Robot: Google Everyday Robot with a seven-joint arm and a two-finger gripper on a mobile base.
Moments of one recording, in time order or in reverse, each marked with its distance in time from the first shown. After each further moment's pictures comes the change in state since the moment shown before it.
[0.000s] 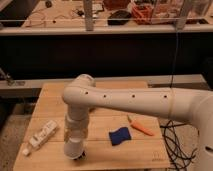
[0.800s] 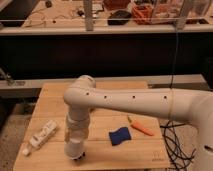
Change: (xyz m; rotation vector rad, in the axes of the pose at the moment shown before) arm 0.001 0.004 0.005 0.000 -0.002 0.004
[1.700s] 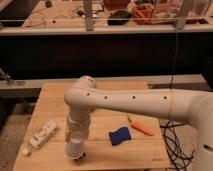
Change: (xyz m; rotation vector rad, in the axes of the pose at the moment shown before) arm 0.001 0.003 0.003 0.000 -0.002 0.003
